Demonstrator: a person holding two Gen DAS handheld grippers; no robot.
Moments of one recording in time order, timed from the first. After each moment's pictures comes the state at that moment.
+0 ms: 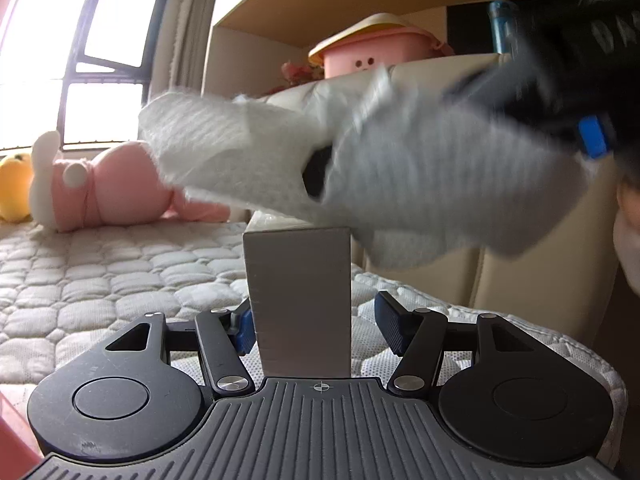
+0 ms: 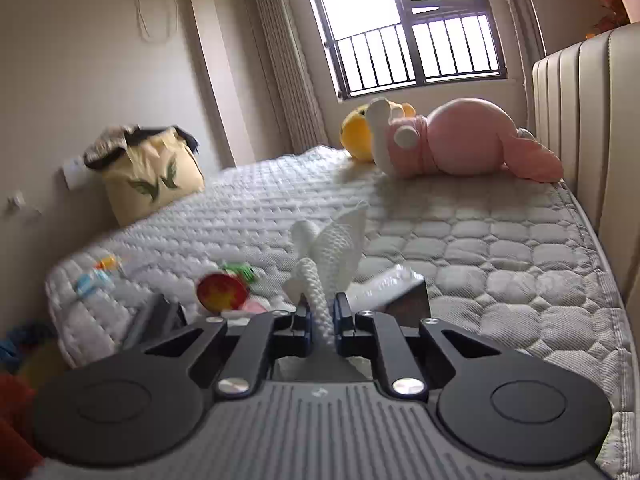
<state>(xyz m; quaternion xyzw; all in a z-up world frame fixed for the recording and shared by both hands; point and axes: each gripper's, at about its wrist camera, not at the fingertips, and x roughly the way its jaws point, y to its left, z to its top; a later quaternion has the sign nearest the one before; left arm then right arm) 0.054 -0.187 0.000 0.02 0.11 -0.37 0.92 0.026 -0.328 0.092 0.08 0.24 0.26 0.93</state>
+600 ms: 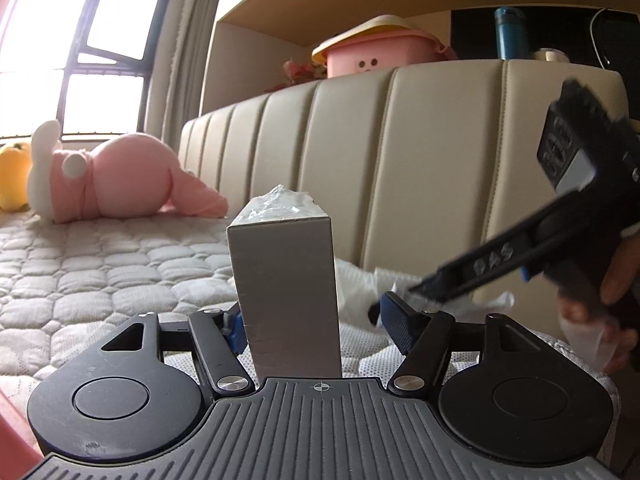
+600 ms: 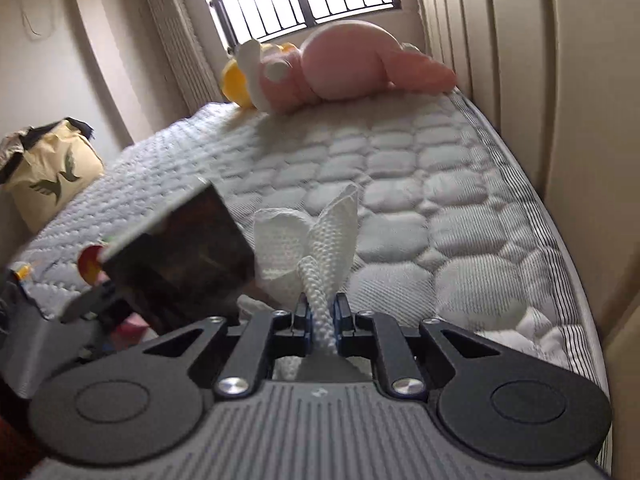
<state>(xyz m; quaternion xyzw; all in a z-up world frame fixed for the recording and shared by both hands) 0.059 -0.182 -0.001 0.01 0.12 -0.37 0.92 0.062 -0.385 0.020 0.12 0.35 0.12 0.92</state>
